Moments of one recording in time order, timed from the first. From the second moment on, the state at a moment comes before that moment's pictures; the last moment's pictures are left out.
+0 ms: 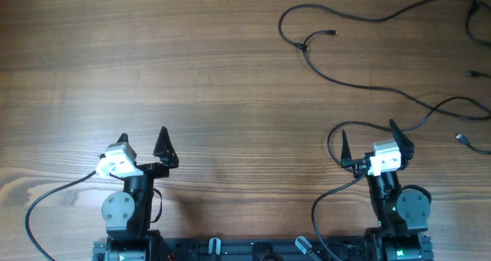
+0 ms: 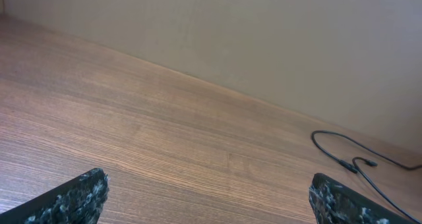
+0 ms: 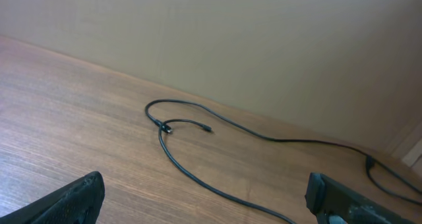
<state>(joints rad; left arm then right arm) 0.02 0.01 0.01 -0.07 0.00 -0.33 0.06 0.02 0.01 0.00 -0.08 -0.27</state>
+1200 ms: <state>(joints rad) 0.02 0.01 0.01 -0.07 0.00 -0.33 0.05 0.02 0.01 0.00 0.00 -0.09</state>
